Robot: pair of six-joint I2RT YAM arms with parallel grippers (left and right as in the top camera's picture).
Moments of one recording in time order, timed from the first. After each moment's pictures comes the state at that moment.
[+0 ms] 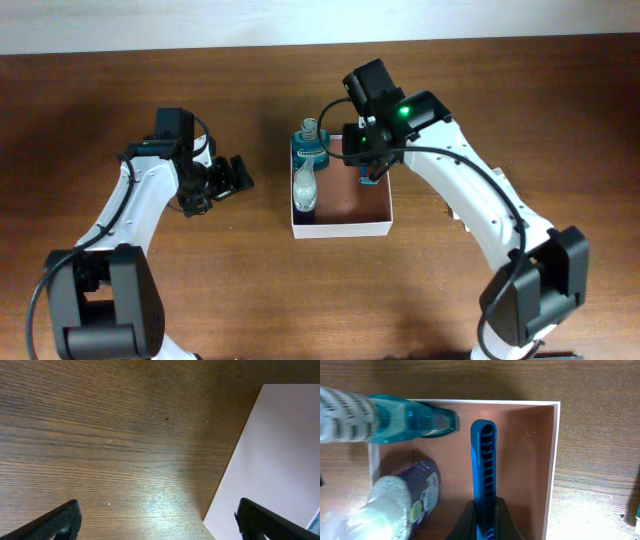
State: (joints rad) left arm 0.00 1.78 1.24 -0.84 0.31 -0.35; right arm 0.46 1.87 1.69 -1.04 0.01 0.45
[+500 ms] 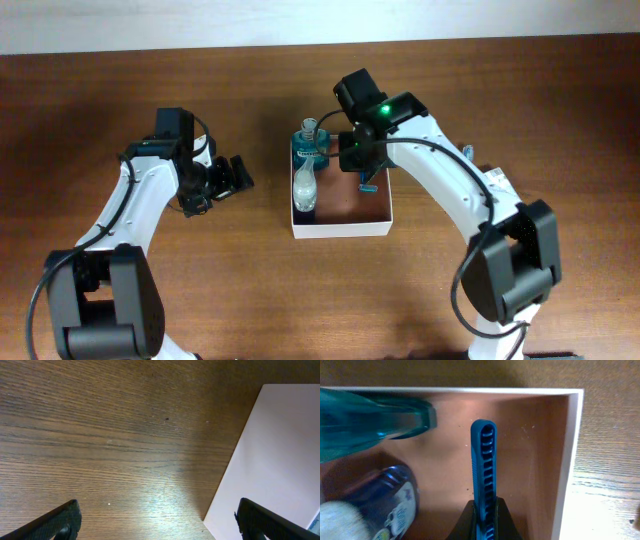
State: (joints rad) left arm 0.00 1.78 1.24 -0.84 0.31 -0.35; right arm 0.46 1.99 1.69 -1.03 0.03 0.45
